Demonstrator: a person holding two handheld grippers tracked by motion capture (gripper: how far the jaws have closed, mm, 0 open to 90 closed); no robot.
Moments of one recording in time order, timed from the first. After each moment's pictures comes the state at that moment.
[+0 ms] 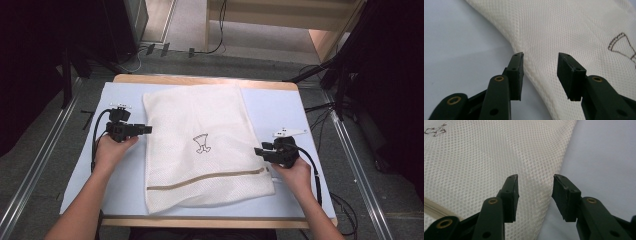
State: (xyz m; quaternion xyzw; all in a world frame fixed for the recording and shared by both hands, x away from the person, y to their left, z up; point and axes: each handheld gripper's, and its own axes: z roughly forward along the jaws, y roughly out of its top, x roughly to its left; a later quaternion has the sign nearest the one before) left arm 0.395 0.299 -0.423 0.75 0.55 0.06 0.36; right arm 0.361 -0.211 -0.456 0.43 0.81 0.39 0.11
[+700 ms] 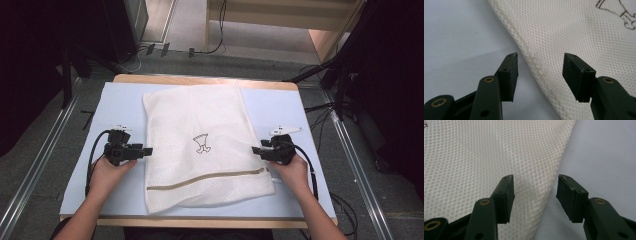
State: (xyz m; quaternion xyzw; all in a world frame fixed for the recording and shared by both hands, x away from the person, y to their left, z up) left arm 0.341 0.286 -0.439 0.77 0.54 0.05 0.34; right arm 0.378 -0.207 -0.469 0.42 0.82 0.38 0.11
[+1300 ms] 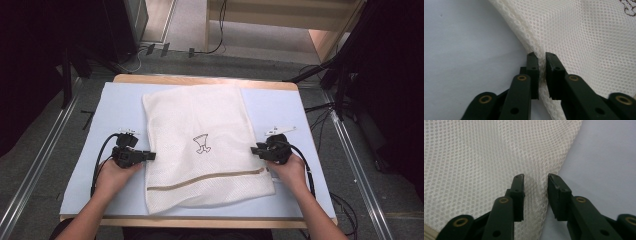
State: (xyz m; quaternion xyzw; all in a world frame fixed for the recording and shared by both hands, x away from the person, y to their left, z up) left arm 0.344 0.274 -0.450 0.78 0.54 0.00 0.32; right arm 0.380 -0.196 -0.472 0.42 0.83 0.35 0.10
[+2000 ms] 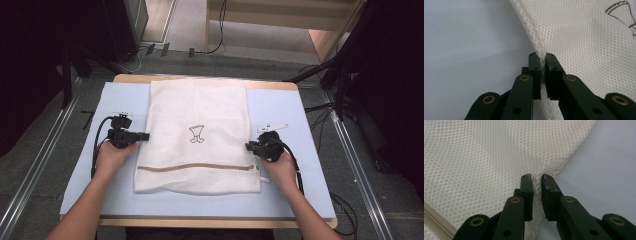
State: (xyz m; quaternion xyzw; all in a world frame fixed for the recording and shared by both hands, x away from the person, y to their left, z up) left arm 0.401 0.302 -0.447 0.75 0.56 0.04 0.34; right arm 0.387 -0.174 -0.471 0.44 0.82 0.36 0.10
